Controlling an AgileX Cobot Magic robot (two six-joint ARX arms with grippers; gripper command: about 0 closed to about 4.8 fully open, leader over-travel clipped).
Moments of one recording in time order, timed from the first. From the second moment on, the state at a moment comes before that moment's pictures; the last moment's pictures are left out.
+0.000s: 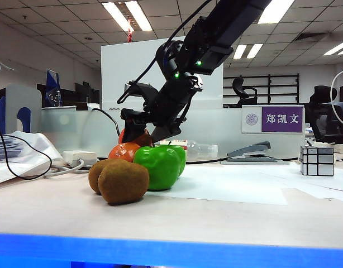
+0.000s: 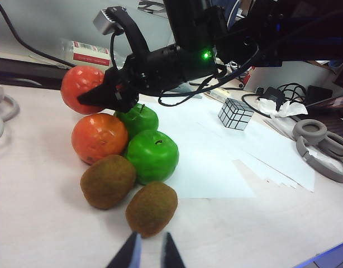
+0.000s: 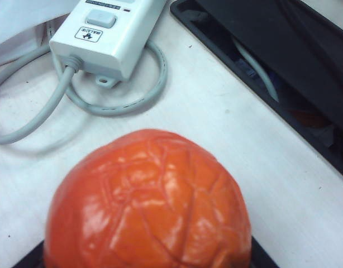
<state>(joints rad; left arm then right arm) -0.09 0.12 0.18 -0.15 0.57 -0.25 0.55 2.33 1.96 -0.26 -0.21 -0.14</state>
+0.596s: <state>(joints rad) -0.09 0.12 0.18 -0.15 0.57 -0.25 0.55 2.35 1.96 -0.28 -0.21 -0.14</state>
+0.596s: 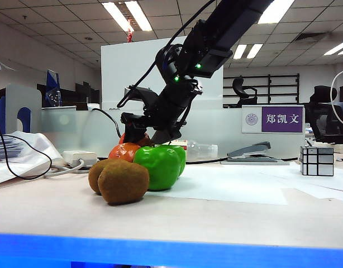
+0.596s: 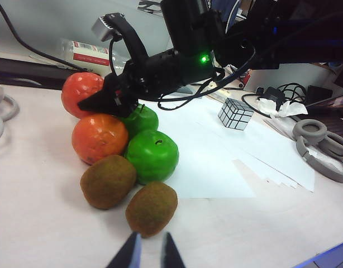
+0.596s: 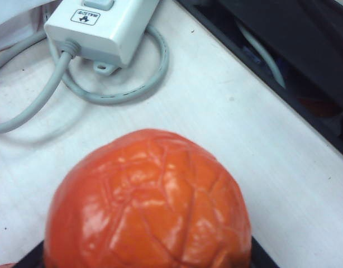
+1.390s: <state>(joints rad) -0.09 0.12 0.18 -0.15 0.57 -0.25 0.63 2.35 2.09 -0.37 -0.34 -0.16</state>
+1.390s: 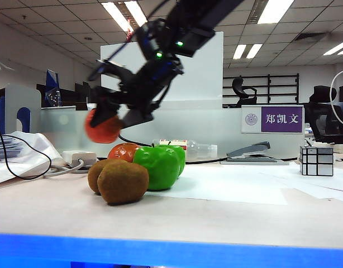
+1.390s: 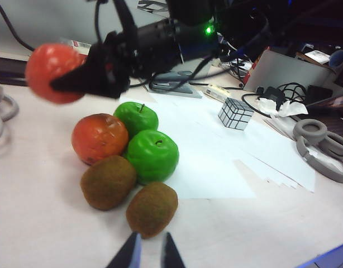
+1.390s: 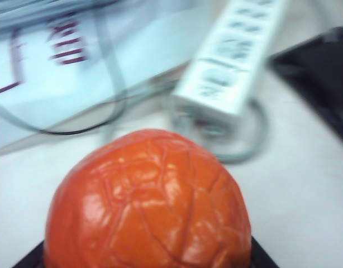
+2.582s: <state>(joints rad) -0.09 0.12 0.18 -0.20 0.49 -0.24 0.76 2.39 2.09 -0.53 -0.16 -0.30</state>
